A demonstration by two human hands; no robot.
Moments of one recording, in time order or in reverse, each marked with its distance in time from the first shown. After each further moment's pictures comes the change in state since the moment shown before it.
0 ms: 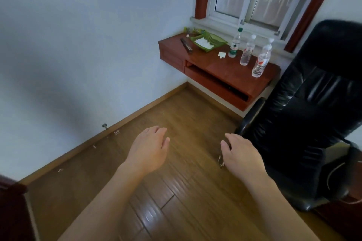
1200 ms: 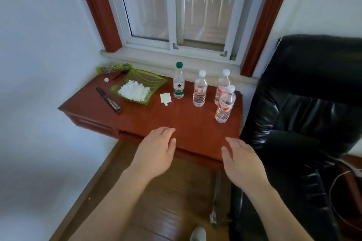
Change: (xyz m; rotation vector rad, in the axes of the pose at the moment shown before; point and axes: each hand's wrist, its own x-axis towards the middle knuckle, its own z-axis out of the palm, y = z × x) left_hand 0.616 0.129 0.048 -0.054 -0.056 0.564; right_hand 0.487 0.114 -0.030 0.047 0.206 0.430
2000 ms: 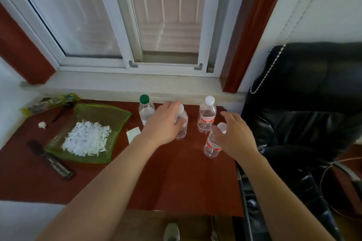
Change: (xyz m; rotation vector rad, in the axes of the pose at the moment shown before) left_hand 0.347 -0.017 0.060 -0.136 -0.117 0.284; right_hand 0.275 0.012 -0.001 0.029 0.148 0.185
